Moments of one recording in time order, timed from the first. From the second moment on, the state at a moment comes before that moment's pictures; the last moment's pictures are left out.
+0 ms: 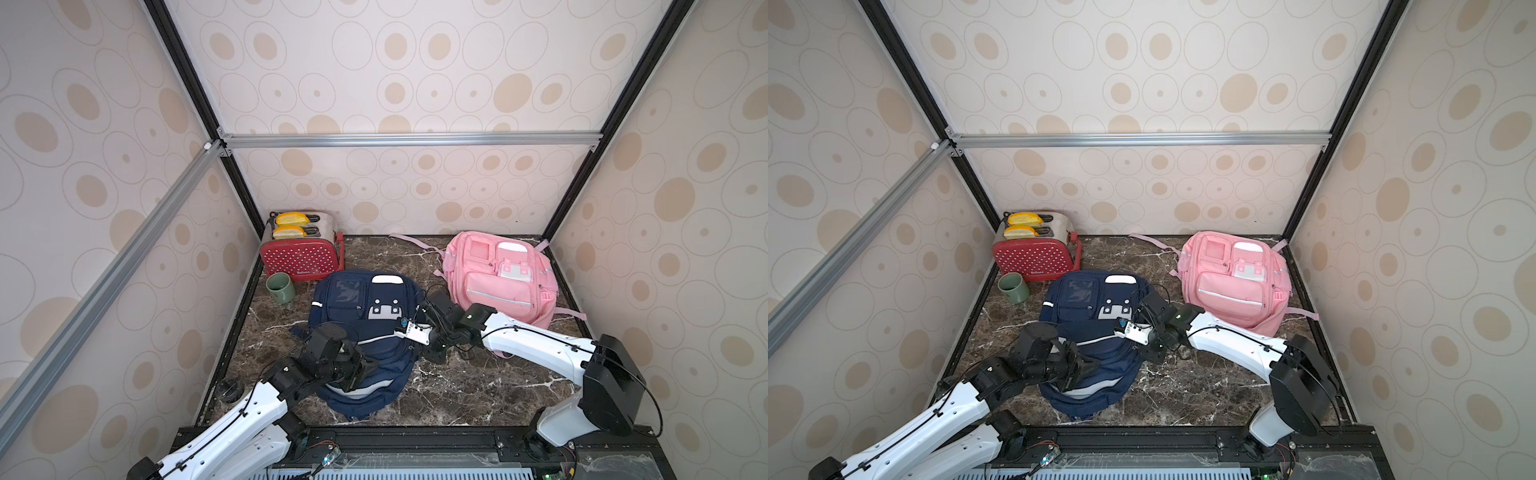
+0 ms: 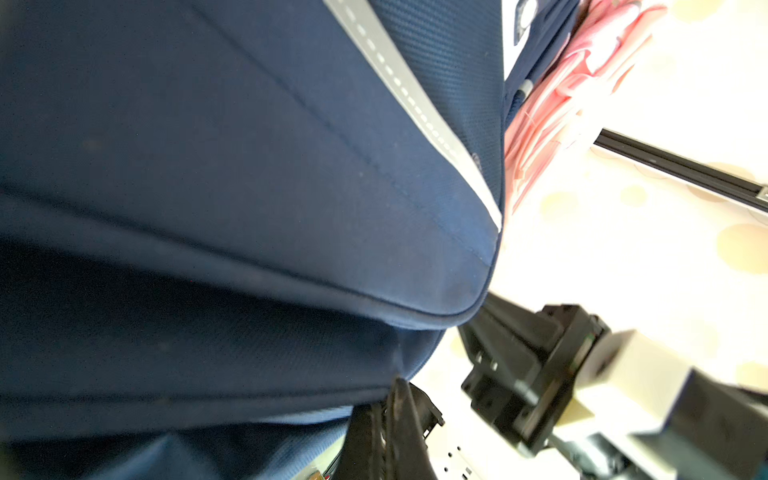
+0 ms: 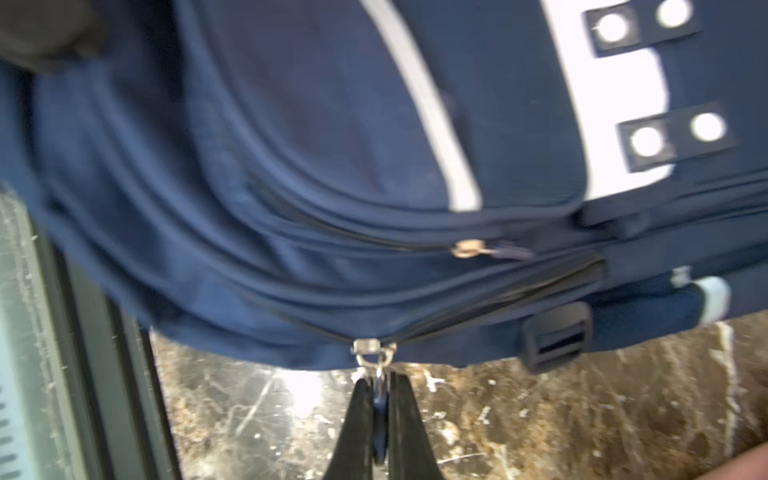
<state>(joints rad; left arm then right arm) -0.65 0.76 0.55 -0.55 0.33 -1.63 0.89 1.53 1.10 -0.67 -0.21 -0.43</state>
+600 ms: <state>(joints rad) -0.64 0.82 0.55 -0.56 0.40 -1.54 0.65 2.00 1.48 -0.72 -0.12 -0.50</state>
